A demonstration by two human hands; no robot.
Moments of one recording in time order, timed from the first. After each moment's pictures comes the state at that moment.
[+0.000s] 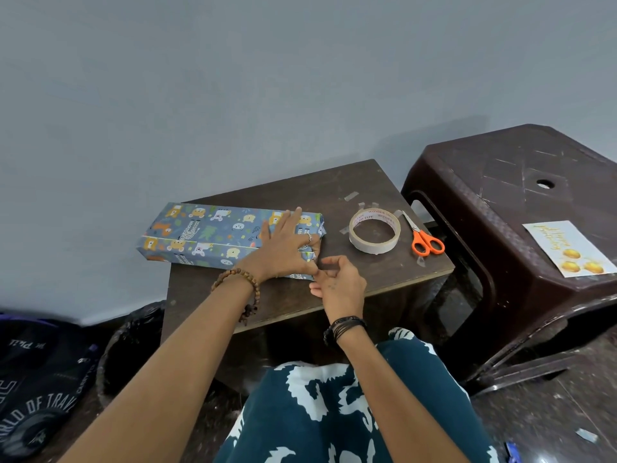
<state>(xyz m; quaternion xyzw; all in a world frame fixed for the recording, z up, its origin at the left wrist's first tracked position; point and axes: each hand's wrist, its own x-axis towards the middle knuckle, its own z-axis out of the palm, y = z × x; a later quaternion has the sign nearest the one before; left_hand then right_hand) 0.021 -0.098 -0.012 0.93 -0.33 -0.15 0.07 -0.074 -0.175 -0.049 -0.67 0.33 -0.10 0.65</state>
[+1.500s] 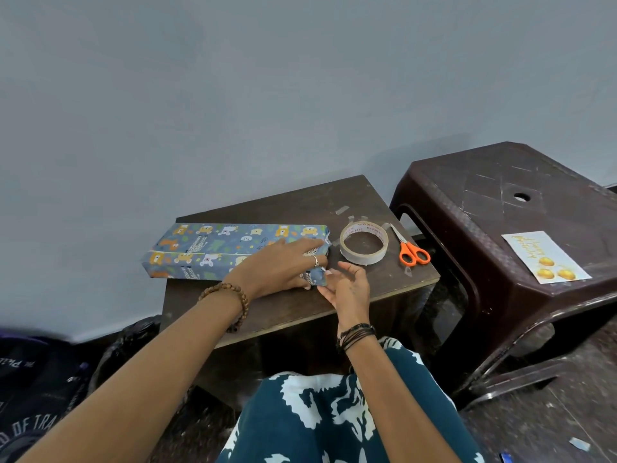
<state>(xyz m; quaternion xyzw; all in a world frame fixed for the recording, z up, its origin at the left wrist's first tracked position) 0.011 -0.091 0.006 0.83 -0.55 -0.04 -0.10 -0.077 -0.189 -0.042 -0.41 0.36 -0.15 0.82</state>
